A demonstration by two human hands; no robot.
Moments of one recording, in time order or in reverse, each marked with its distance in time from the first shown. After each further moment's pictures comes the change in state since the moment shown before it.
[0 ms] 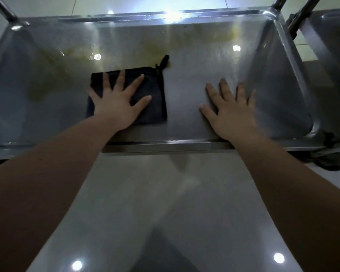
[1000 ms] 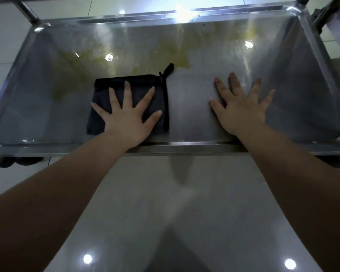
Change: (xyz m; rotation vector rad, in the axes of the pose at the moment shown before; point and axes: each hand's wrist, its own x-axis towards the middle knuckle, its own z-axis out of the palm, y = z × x) left_hand -0.044 -0.012 -0.003 -0.004 -0.067 -0.052; right_hand 0.017 -0.029 0.000 0.005 -0.012 0.075
